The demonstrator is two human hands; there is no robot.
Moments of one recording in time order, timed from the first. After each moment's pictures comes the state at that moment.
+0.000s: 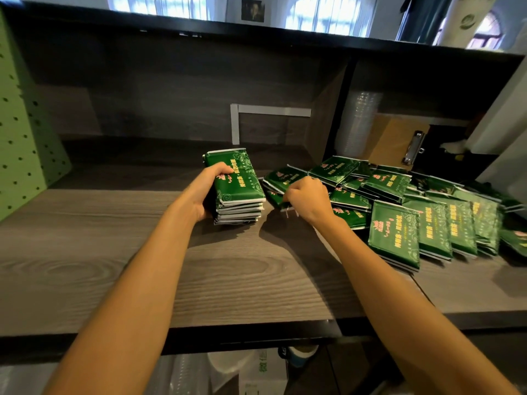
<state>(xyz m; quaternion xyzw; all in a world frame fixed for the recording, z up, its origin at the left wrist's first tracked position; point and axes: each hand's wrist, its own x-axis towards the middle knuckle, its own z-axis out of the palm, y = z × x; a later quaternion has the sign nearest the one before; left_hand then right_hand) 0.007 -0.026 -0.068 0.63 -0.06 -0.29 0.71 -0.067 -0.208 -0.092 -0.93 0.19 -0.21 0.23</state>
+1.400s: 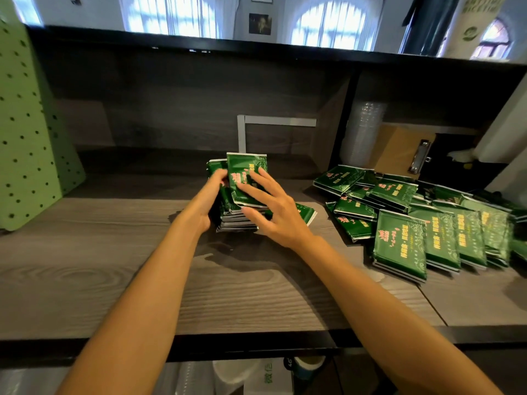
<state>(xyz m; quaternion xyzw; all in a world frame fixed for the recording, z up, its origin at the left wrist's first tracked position) 0.010 -0.028 -0.075 0.63 -0.10 -0.23 0.74 -0.065 -0.163 -0.110 -0.89 -0.15 -0.32 0.27</state>
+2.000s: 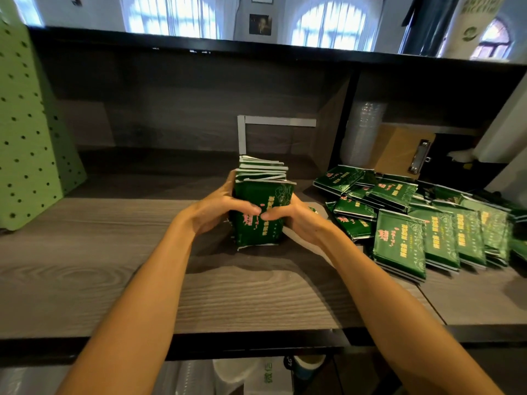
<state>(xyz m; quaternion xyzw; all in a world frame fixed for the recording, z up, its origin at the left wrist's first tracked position) 0.001 -0.019 -0.073 0.67 -0.36 -0.26 0.59 -0.078 -0.184 -0.090 -0.76 -0.03 -0.03 0.65</state>
